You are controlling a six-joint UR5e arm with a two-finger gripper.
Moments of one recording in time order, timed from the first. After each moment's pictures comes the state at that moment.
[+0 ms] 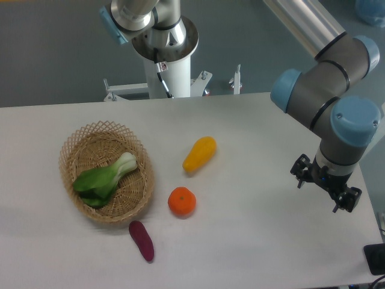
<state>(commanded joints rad) 2.67 -2.18 -1.22 -1.18 1.57 1.46</state>
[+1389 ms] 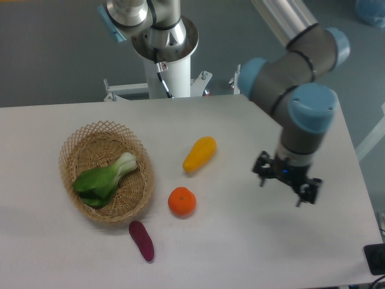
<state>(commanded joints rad) 2.48 -1.95 -1.54 -1.11 1.50 1.15</state>
